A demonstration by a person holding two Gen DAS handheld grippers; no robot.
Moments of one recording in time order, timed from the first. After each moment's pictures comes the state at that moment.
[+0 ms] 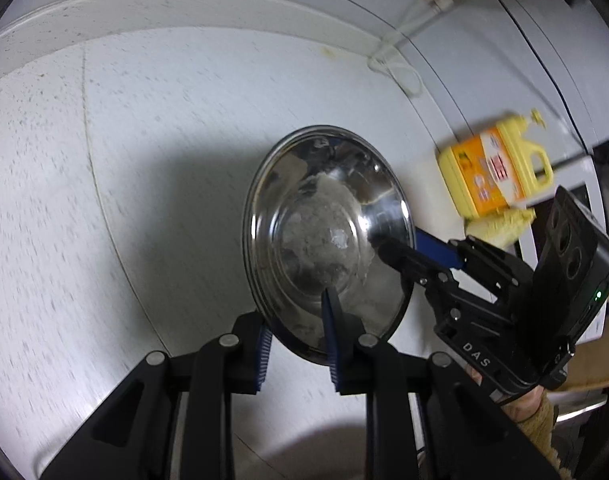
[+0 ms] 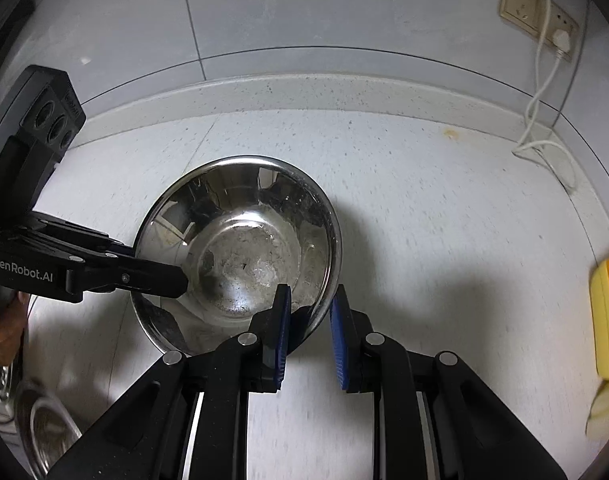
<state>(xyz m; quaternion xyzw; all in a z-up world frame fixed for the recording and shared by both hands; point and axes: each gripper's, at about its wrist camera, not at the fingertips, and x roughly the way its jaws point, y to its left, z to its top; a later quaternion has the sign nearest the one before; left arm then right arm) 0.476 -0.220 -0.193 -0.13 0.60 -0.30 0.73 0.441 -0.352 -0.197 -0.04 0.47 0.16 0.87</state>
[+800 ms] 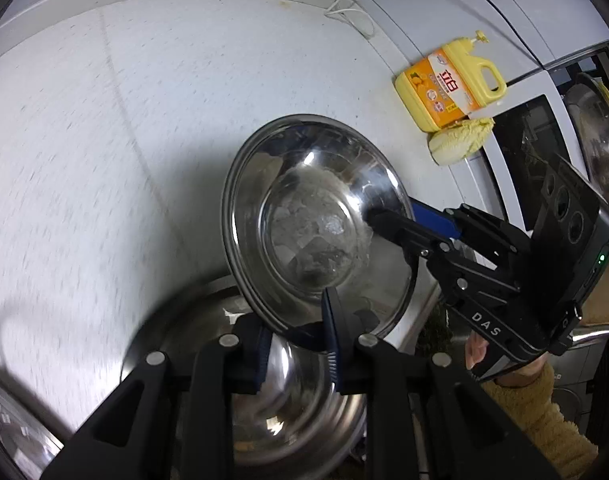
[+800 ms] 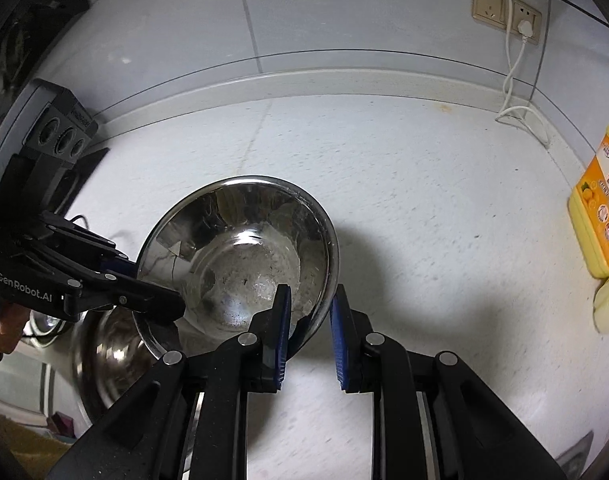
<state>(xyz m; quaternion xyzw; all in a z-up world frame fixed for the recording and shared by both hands) 0.332 -0.193 -0.147 -0.10 0.63 -0.31 0.71 0.308 -0.355 -0.161 -0.01 0.47 0.19 0.86</state>
